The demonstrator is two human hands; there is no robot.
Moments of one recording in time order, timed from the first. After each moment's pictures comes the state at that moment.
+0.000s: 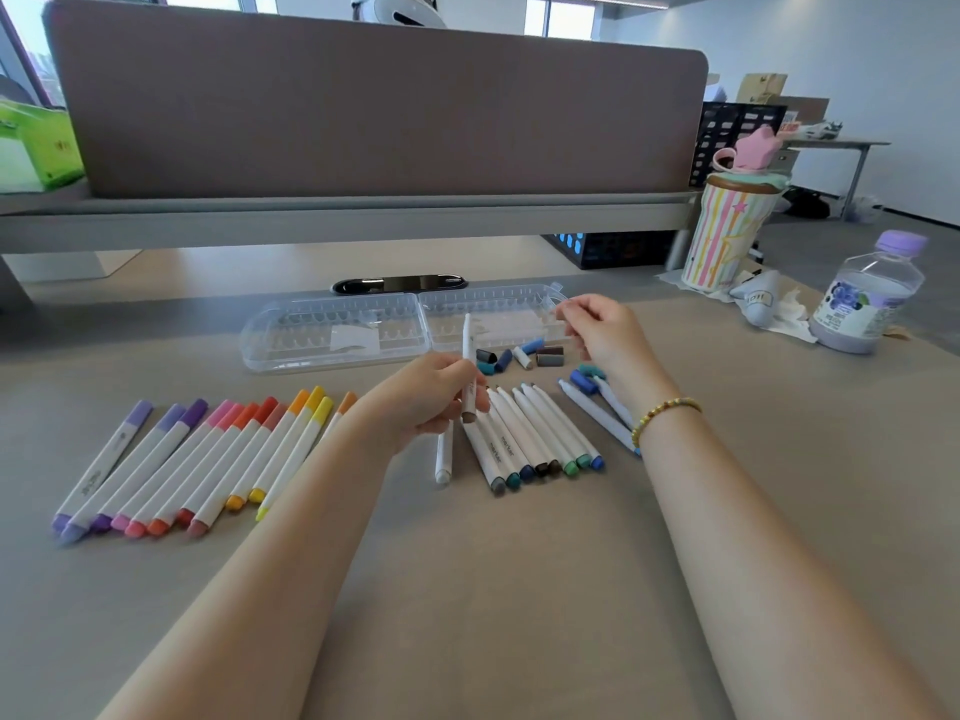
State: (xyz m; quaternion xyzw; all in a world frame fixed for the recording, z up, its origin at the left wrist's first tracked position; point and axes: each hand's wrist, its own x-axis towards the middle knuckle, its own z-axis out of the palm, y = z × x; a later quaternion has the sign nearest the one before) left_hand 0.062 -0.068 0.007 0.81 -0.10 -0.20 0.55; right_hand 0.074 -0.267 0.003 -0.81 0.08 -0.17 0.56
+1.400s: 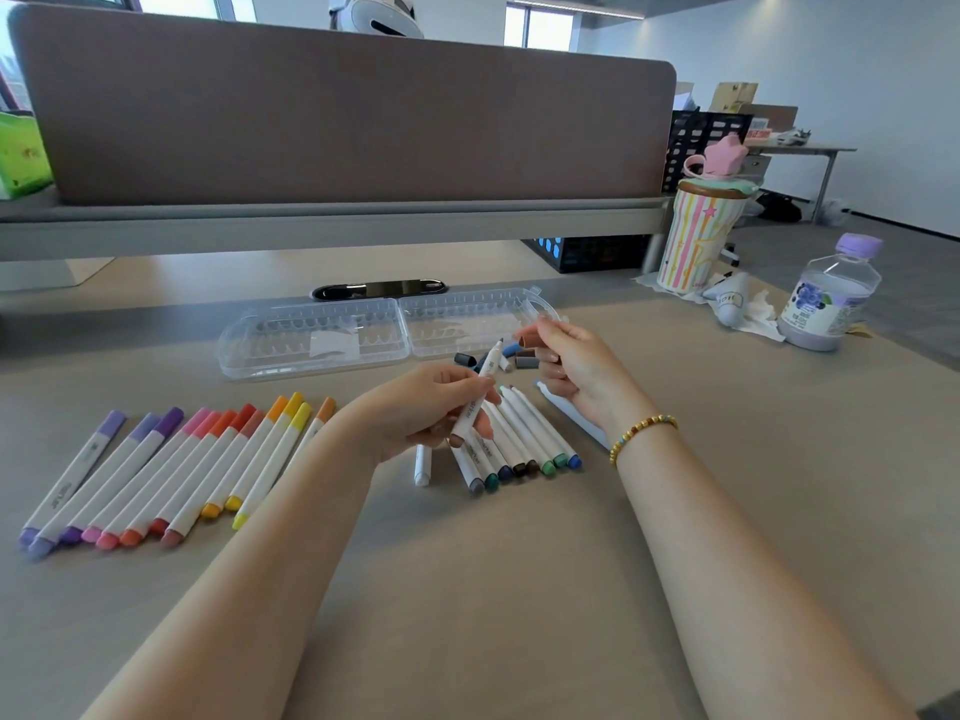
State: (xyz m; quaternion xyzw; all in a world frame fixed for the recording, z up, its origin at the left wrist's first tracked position) left_hand 0.057 -0.074 0.008 0.78 -0.18 -0.28 0.54; right_hand 0.054 -0.259 -0.001 -0.68 0.06 -0.05 0.73
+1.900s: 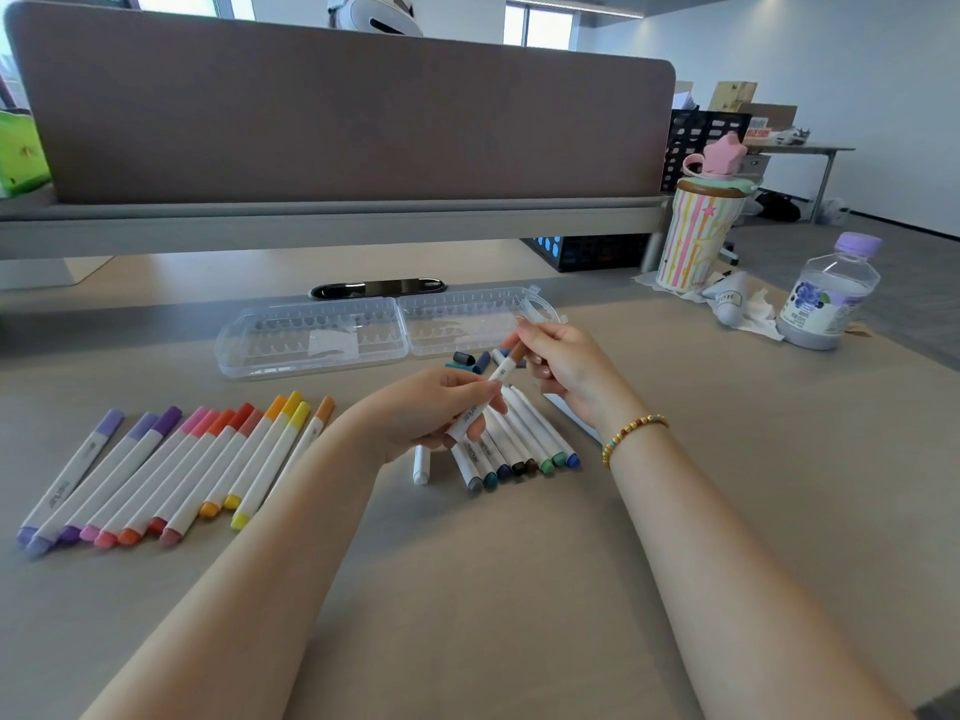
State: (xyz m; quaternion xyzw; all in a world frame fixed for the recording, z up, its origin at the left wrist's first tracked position) left_hand 0.052 -0.079 0.008 0.81 -0.20 -0.26 0.49; right_hand 0.053 -0.251 -0.001 -0.72 0.02 -0.06 0.69
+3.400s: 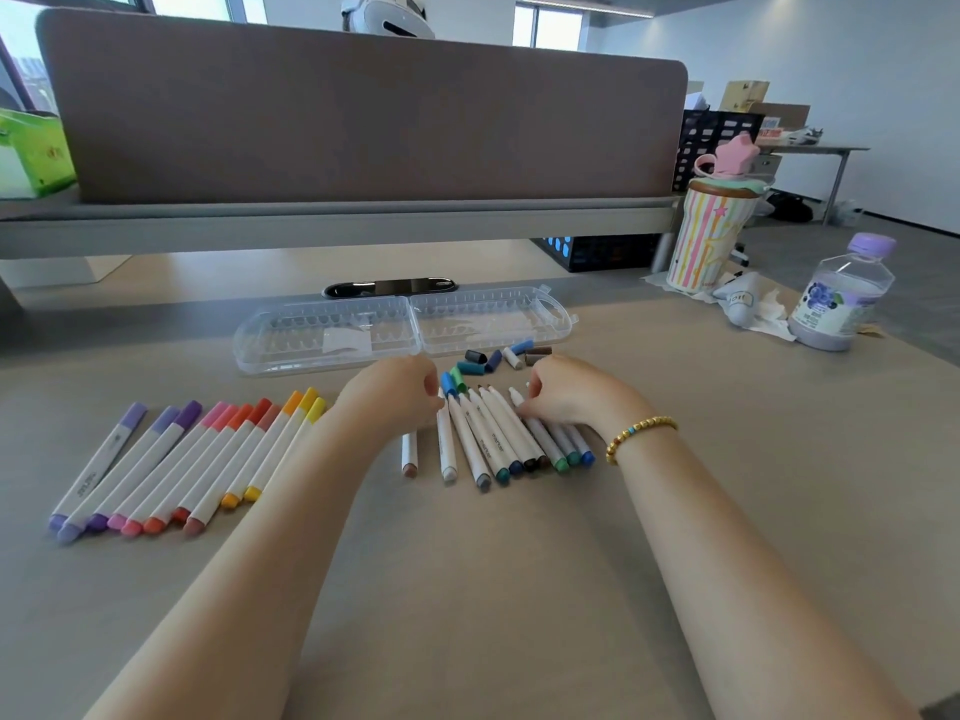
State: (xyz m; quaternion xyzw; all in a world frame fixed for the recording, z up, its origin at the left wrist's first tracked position) left_hand 0.076 -0.057 0.001 0.98 -0.15 -0.04 0.11; right_hand 0.044 -0.234 0.008 -0.99 0.05 0.09 0.12
